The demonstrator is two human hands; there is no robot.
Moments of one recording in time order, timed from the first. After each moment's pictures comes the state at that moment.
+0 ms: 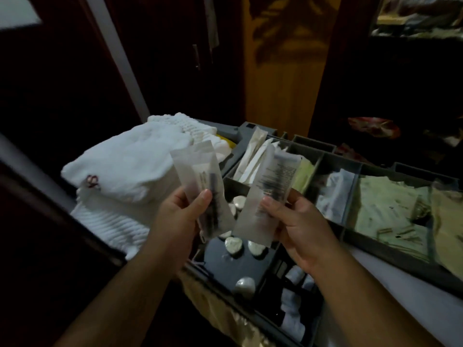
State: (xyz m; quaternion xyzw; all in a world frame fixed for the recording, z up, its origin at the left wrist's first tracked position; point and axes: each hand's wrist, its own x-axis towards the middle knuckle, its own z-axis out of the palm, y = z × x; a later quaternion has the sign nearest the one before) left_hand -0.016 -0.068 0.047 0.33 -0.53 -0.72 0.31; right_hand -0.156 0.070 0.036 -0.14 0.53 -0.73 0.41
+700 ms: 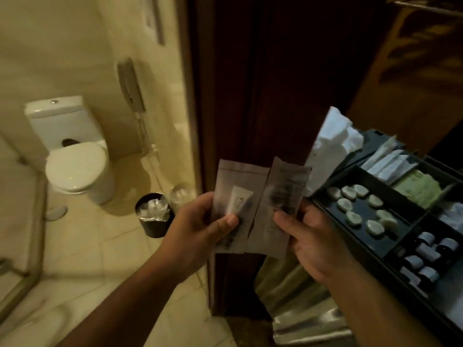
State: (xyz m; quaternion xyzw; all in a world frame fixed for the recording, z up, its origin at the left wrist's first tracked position) left_hand 0.339 -0.025 0.048 0.32 -0.60 -0.63 0.37; right_hand 0.129 0.039 0.040 -0.35 0.51 -0.58 0.53
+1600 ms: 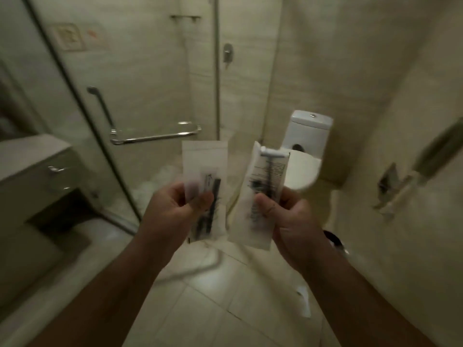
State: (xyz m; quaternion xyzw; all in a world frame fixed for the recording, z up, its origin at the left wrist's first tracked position) left_hand 0.779 0.025 0.071 0.64 -0.29 -0.28 0.66; right_hand 0.620 -0.108 0.057 -0.52 0.27 -0.31 0.75
